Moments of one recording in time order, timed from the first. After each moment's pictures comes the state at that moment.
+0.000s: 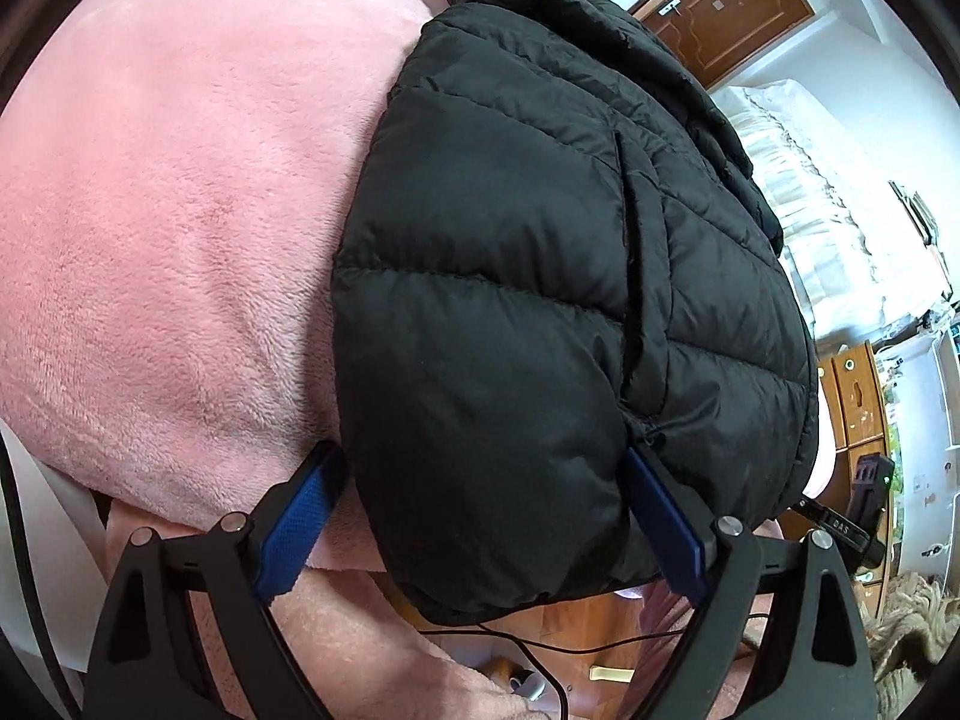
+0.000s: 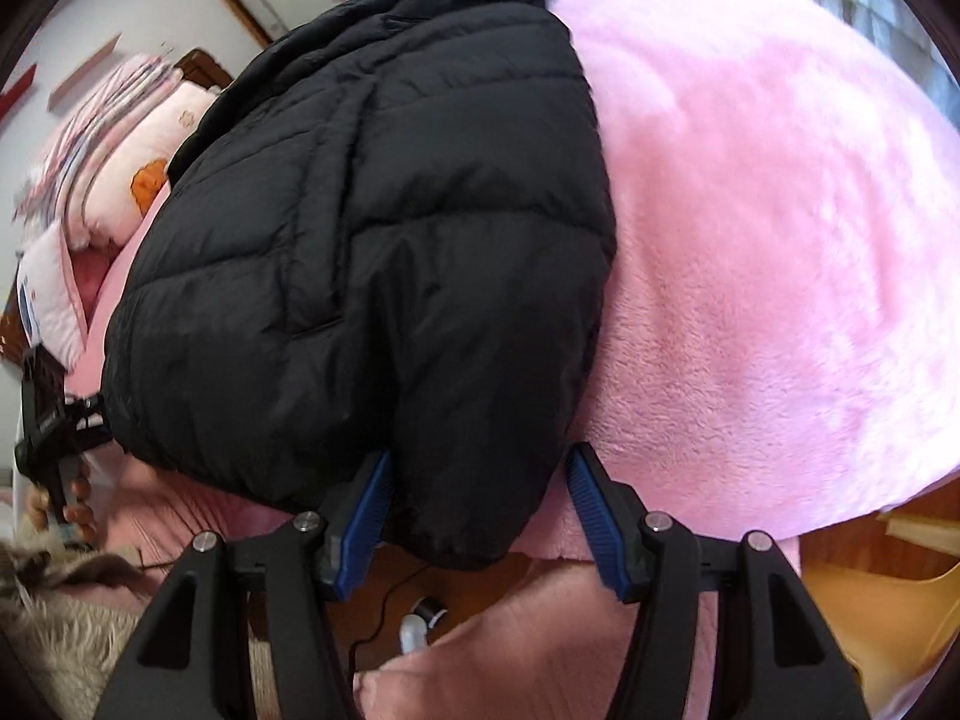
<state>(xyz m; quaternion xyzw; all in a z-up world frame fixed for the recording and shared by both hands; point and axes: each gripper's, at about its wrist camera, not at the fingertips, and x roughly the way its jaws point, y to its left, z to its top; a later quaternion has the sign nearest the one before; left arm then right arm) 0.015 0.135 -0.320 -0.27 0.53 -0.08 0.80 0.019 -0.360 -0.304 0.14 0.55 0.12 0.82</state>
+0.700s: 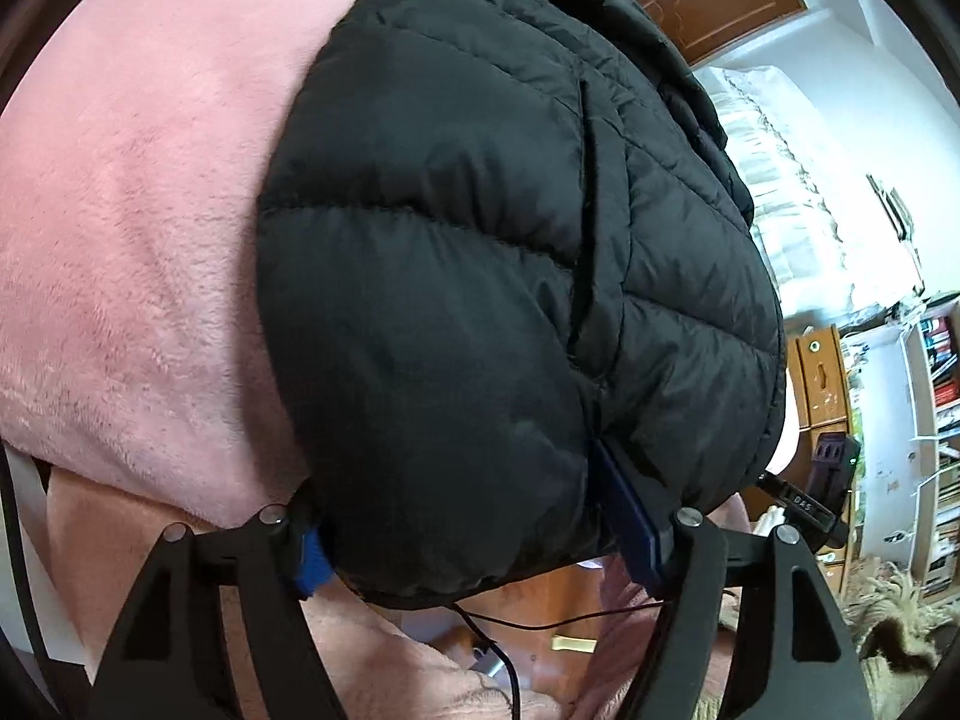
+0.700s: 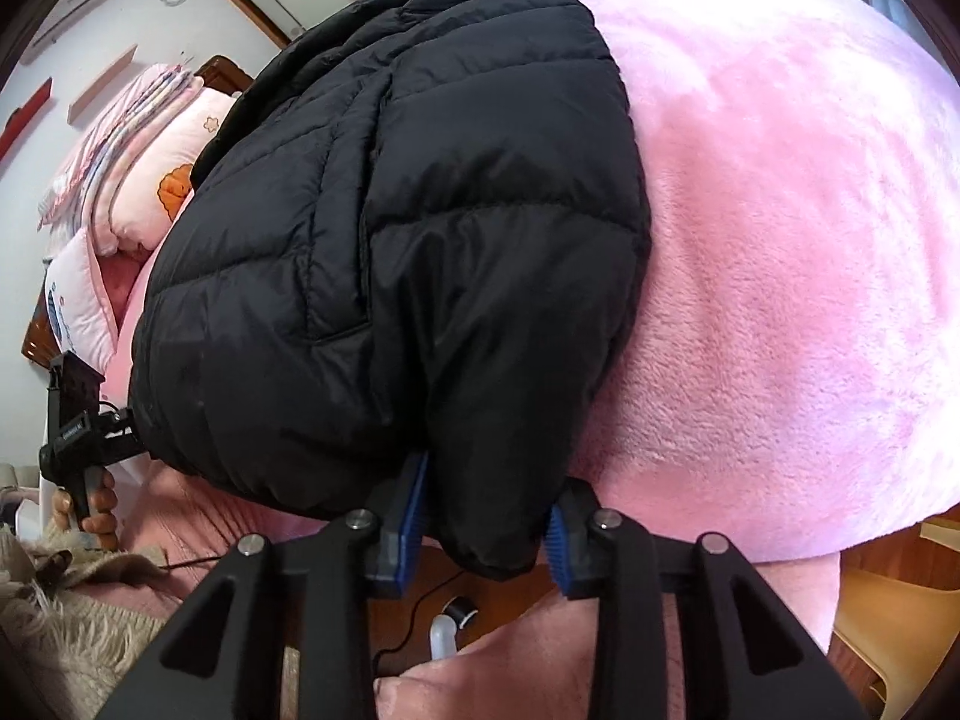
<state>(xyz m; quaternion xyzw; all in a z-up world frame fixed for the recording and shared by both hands) 0.011 0.124 -0.327 -0.29 0.55 -0.13 0.77 0.026 -0.362 -0.310 0.16 0.54 0.16 0.81</state>
